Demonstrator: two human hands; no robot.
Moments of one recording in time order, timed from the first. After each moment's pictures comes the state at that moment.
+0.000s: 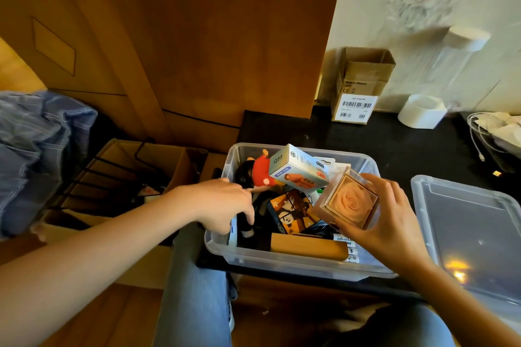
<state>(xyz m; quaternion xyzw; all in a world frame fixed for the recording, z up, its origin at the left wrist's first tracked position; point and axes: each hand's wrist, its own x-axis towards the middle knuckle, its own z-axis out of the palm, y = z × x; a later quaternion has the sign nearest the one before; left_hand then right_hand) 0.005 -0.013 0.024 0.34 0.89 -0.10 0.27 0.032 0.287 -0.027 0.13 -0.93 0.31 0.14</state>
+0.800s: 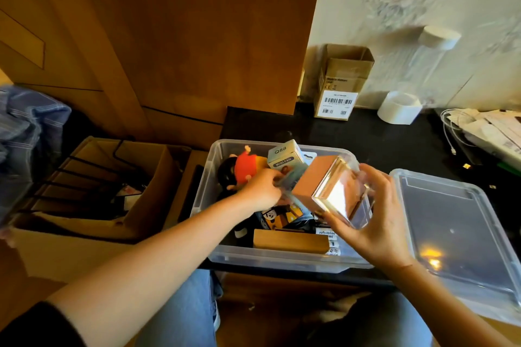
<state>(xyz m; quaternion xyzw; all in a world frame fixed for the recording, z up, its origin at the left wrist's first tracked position) -0.022 0.079 -0.027 0.01 0.84 0.49 0.23 0.044 0.288 -0.016 0.13 -0.90 0.37 0.20</state>
